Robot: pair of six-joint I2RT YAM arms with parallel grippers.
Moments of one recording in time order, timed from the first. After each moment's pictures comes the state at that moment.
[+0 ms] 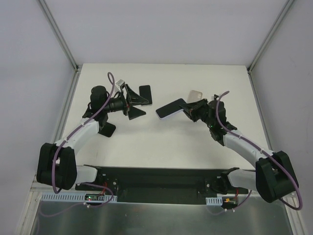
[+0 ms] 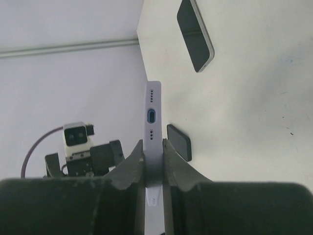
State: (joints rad) left arm -0.19 1.31 0.76 0.34 1.03 -1.36; right arm 0.42 1.23 0.60 0.32 -0.22 1.42
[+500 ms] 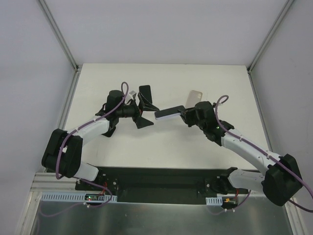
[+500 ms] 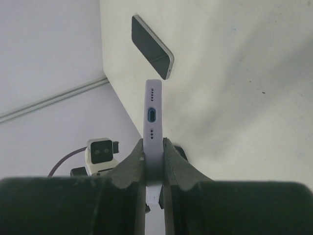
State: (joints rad) left arm -0.35 1.42 0.74 0.20 0.87 -1.39; right arm 0.62 1.17 0.72 -0.10 0.19 1.65
